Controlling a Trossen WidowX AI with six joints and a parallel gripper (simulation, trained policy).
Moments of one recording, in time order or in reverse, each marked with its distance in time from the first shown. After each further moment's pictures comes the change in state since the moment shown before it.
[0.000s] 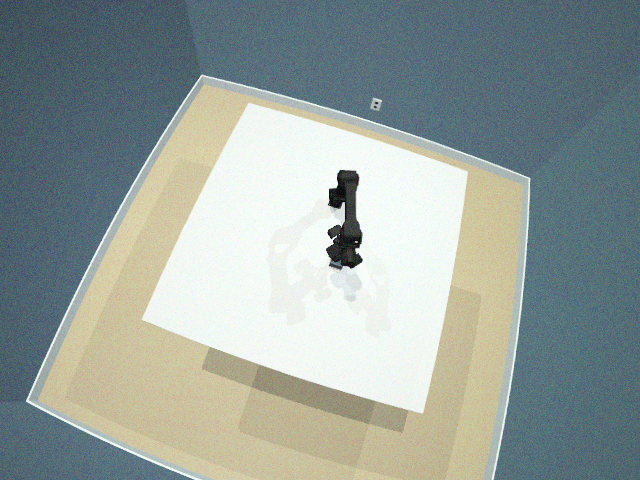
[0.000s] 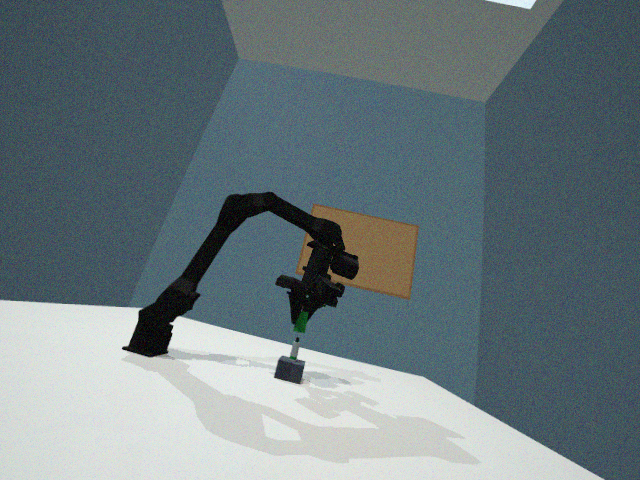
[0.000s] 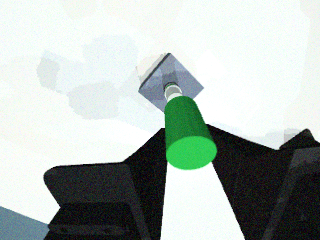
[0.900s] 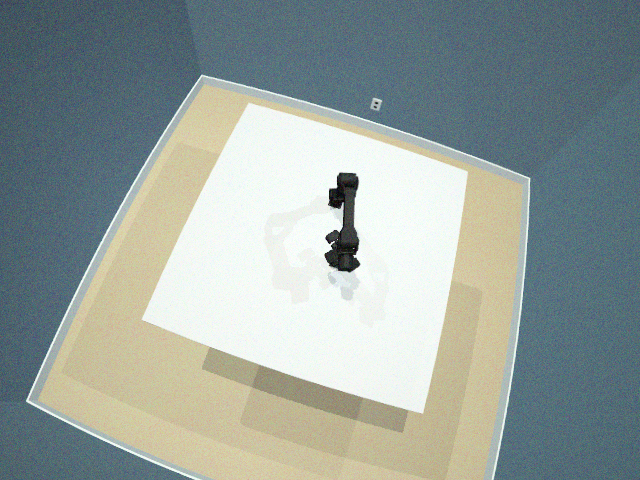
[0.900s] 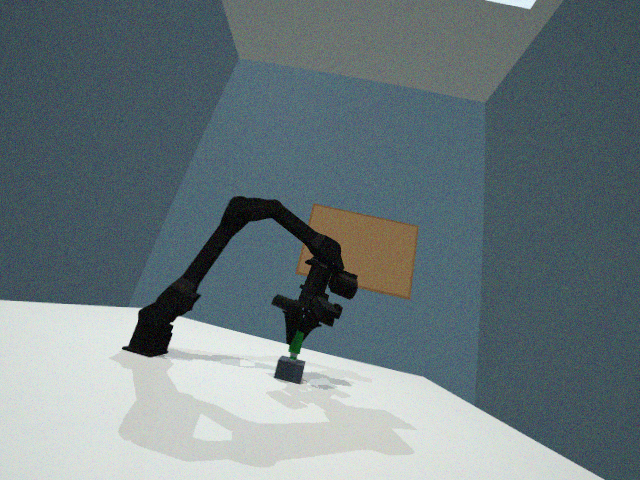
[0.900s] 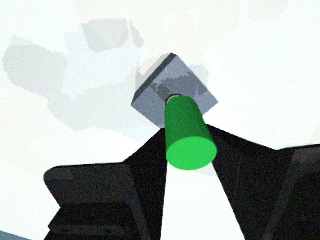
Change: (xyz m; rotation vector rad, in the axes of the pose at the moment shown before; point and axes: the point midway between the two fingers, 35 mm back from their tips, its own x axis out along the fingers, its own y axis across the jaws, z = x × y) arm 0.050 0.002 0.005 -0.027 0.031 -0.026
